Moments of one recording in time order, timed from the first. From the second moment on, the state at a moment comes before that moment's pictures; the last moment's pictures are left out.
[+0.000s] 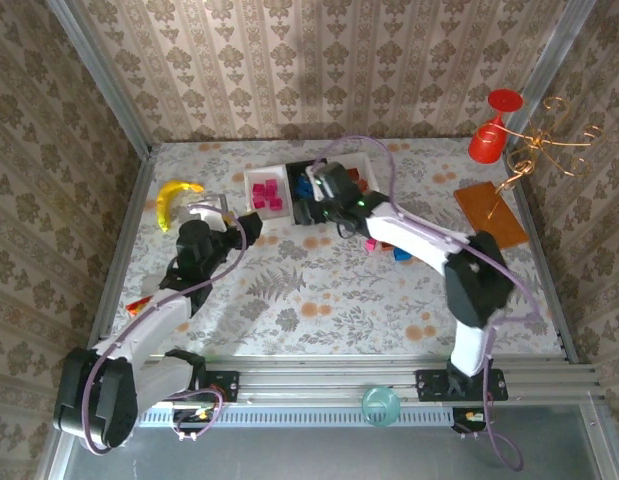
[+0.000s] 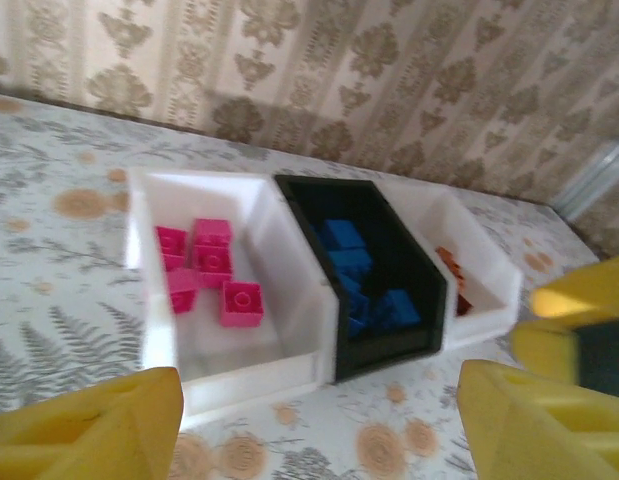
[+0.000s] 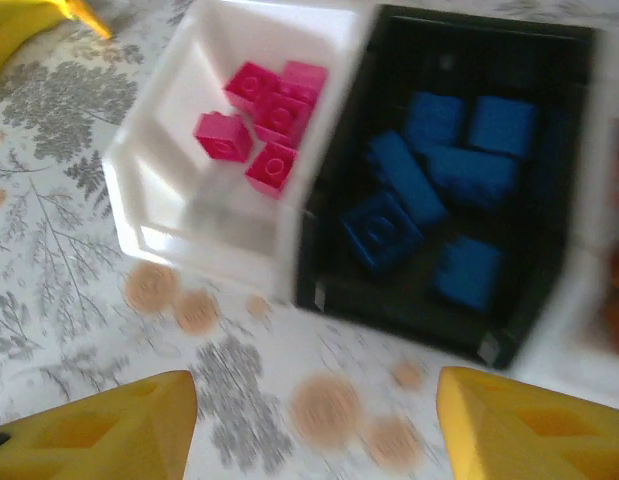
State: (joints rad) left arm -0.37 1.07 0.50 0.36 0.12 -0.39; right arm 0.64 1.76 1.37 -0.34 0.09 0.23
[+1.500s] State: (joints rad) left arm -0.59 1.17 0.43 0.46 0.15 -0.37; right arm 0.53 1.86 1.09 -0.18 0.11 0.40
